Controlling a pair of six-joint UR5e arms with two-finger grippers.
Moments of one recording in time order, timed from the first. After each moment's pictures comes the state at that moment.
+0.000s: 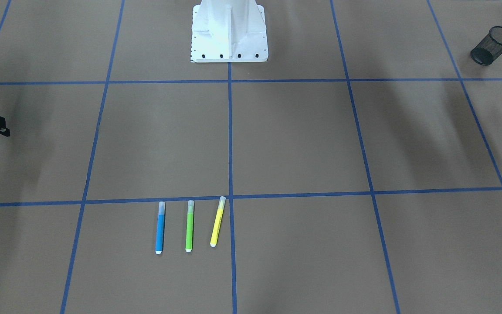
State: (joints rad) left arm -1.74 -1.42 -1.47 -0.33 -2.19 0.54; right arm 1.13 -1.60 1.68 -1.40 2.39 0.24
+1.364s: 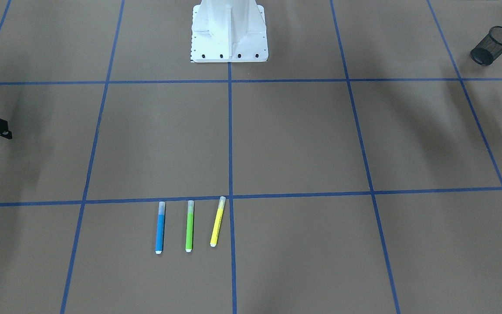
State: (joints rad) left arm -1.73 -1.38 -1.38 -0.37 -2.31 0.55; right arm 1.13 -1.58 1.65 -1.40 2.39 0.24
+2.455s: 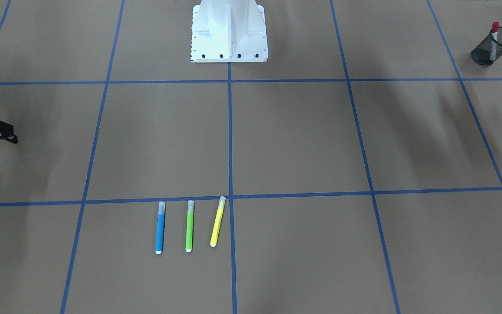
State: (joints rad) left arm -1.73 -1.41 -1.50 -0.37 -2.39 0.55; right arm 1.12 -1.54 1.67 -1.40 2.38 0.33
